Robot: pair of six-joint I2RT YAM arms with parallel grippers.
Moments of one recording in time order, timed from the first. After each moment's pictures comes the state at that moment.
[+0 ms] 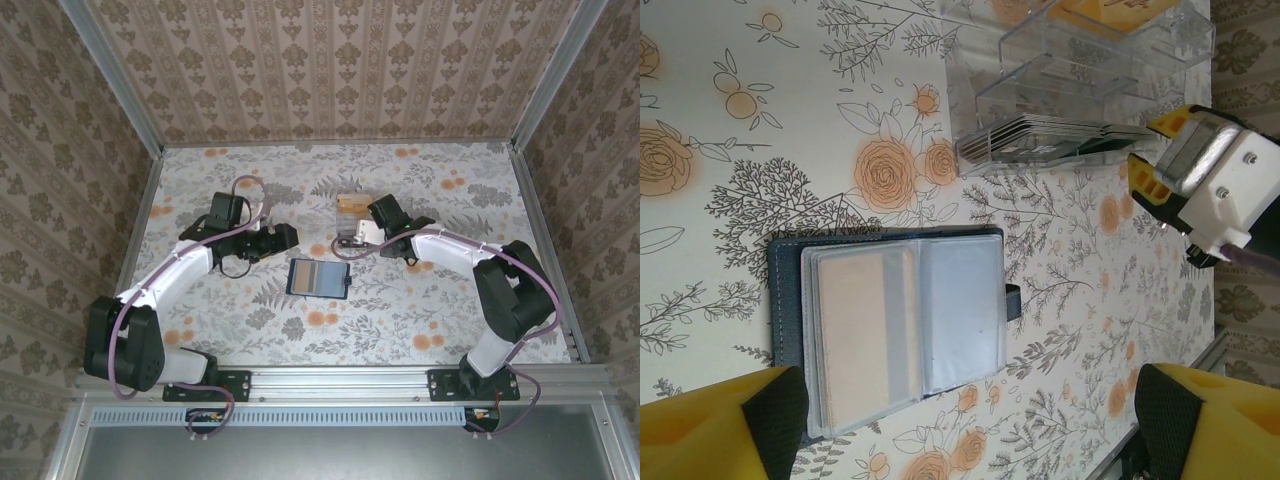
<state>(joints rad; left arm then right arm) -0.35 1.35 0.88 -0.45 0.61 -0.51 0.49 1.68 1.03 -0.39 0.40 -0.93</state>
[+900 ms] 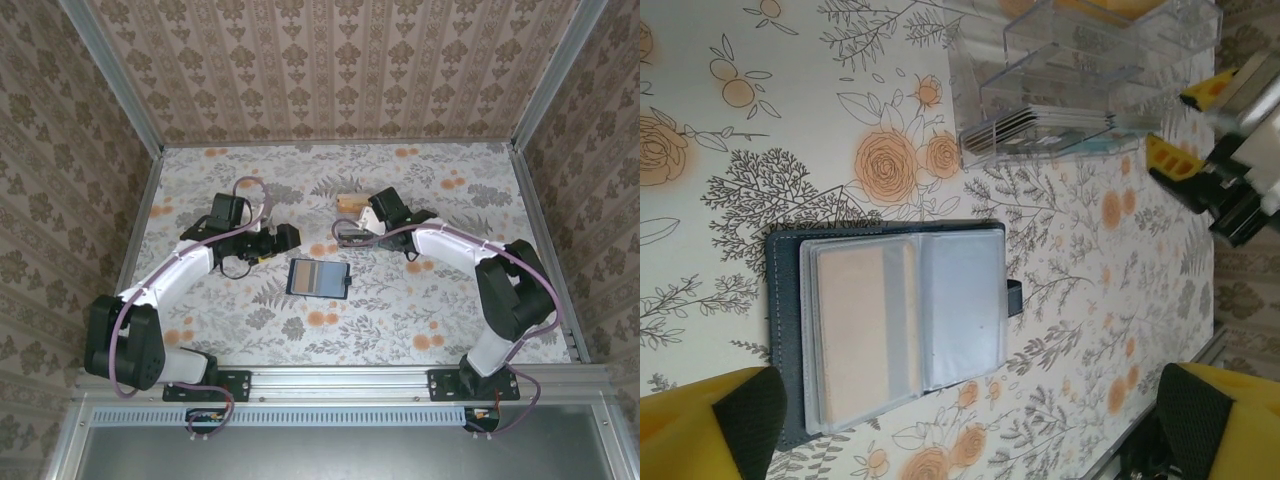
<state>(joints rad) -0.35 1.35 0.88 -0.45 0.62 -0.51 0.48 1.68 1.10 -0.45 0.42 -0.72</state>
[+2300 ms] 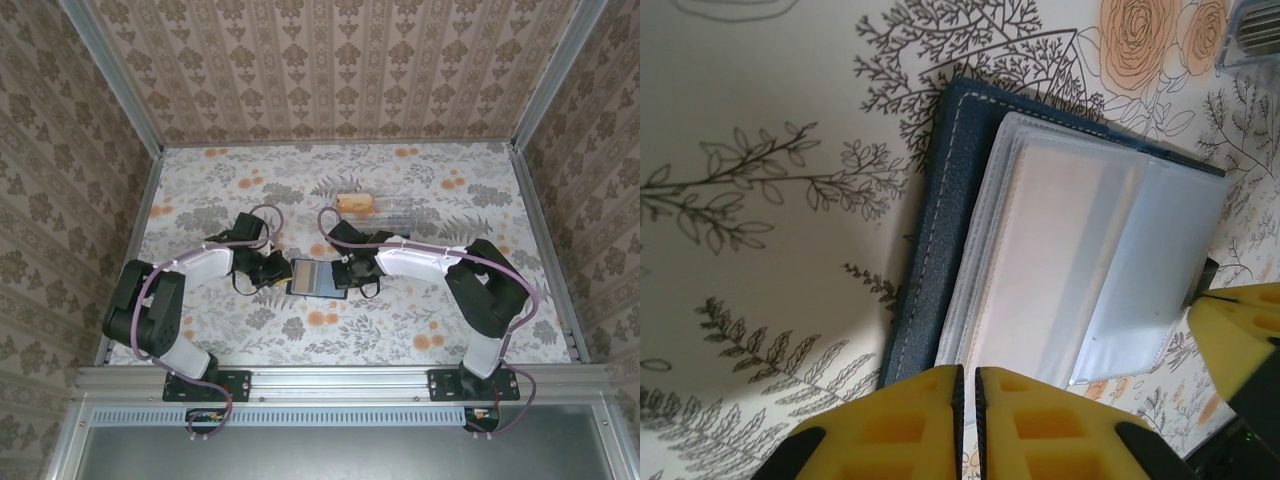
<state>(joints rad) -0.41 1.56 0.78 -0.41 0.53 -0.62 0.76 1.80 1.12 -0.55 -0.03 0.62</state>
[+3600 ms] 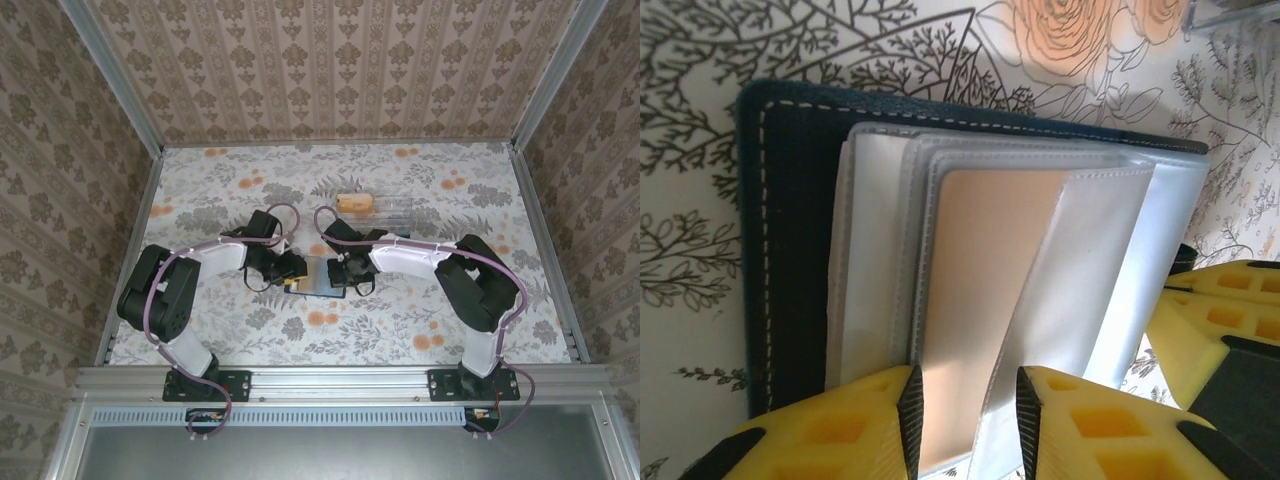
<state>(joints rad) -0.48 1.67 0.84 -0.37 0.57 -0.58 0.76 1.85 1.16 -0.54 -0.06 0.64</state>
